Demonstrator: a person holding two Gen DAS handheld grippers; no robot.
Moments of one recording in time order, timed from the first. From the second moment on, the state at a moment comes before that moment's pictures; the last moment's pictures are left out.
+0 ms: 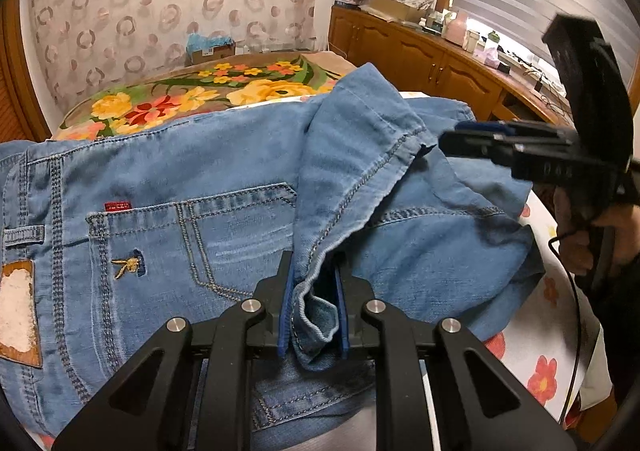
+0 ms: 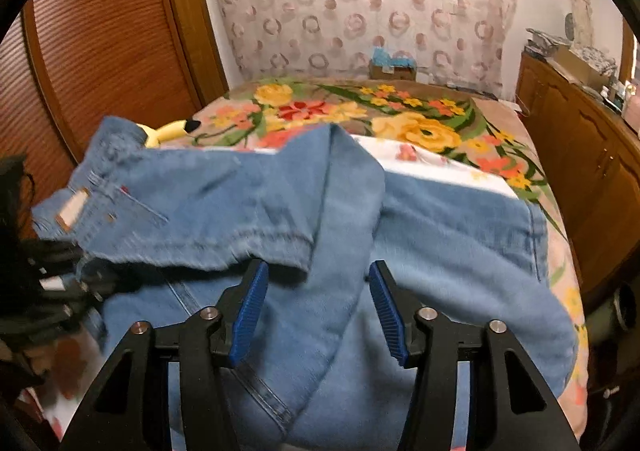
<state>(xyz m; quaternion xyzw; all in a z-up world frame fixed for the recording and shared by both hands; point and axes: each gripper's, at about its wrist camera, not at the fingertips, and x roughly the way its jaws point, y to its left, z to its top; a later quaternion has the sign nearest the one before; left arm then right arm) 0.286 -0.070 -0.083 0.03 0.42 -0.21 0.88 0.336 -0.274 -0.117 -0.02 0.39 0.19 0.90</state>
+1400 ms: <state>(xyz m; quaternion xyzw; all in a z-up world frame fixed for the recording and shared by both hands) 0.193 0.065 -0.001 -0.06 0.30 -0.16 0.94 0.334 -0.135 -0.004 -0.04 0.31 0.37 0.87</state>
